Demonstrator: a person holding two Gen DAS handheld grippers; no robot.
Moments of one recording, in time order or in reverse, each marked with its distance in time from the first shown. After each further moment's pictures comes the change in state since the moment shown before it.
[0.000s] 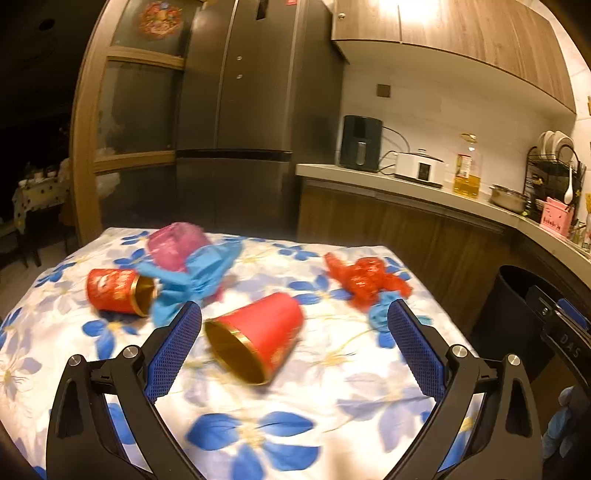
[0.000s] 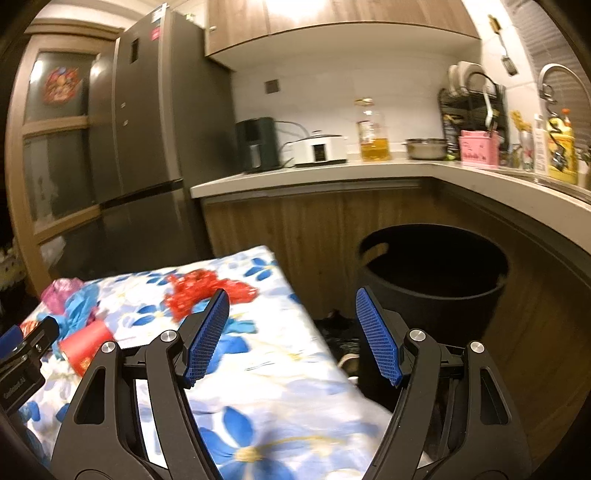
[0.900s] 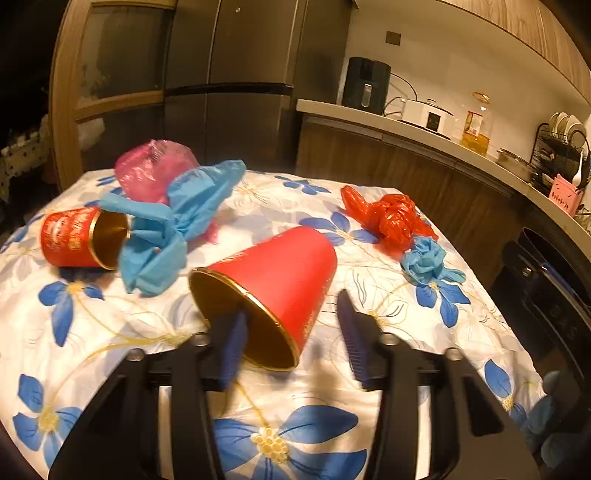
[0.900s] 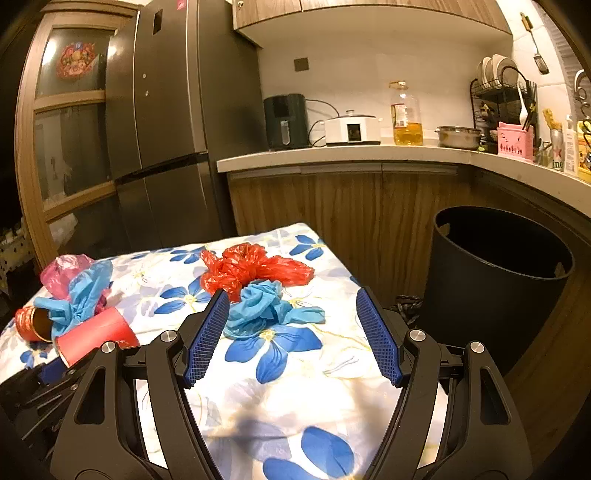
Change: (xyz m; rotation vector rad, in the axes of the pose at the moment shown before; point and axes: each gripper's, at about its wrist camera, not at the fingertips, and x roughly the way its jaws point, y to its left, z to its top) left arm 0.073 0.022 -0.027 -0.023 0.239 -0.065; right arm 0.057 0.065 -0.019 -0.036 0.071 0.050
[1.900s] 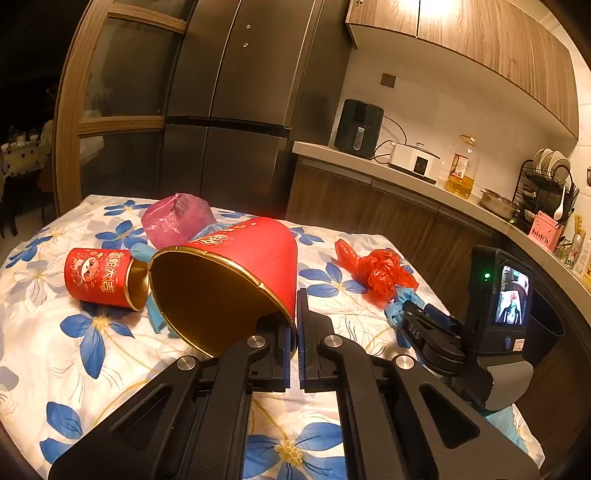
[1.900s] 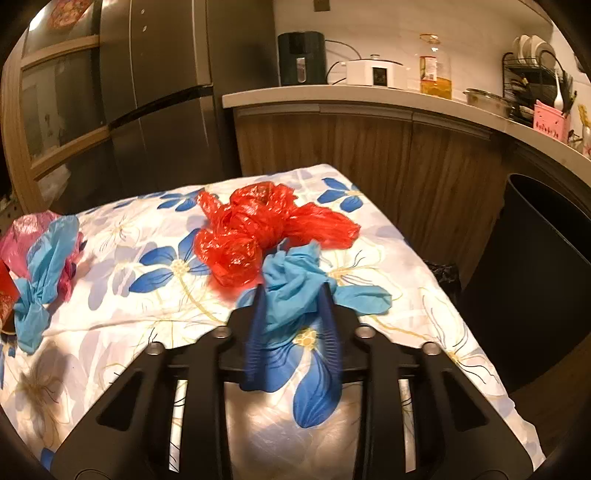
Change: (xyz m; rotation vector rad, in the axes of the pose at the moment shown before) left arm -0.042 0.022 0.023 -0.045 -0.148 -0.059; right arm 0.095 0.035 -0.011 -0.062 0.236 0.006
